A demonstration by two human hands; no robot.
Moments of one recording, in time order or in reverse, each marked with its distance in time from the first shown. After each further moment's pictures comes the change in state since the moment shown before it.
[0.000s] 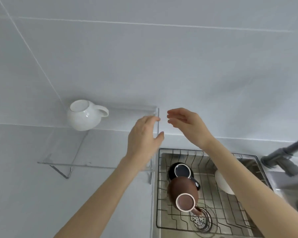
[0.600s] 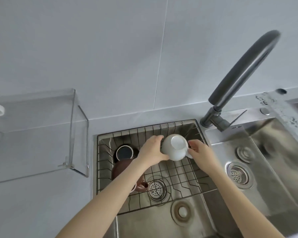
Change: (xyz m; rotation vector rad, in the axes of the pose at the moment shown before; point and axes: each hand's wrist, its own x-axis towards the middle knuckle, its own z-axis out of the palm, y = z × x) left_hand -0.054 0.074 0.230 -0.043 -0.843 -0.033; right_hand -0.158 0.207 -0.136 -0.275 0.270 0.603
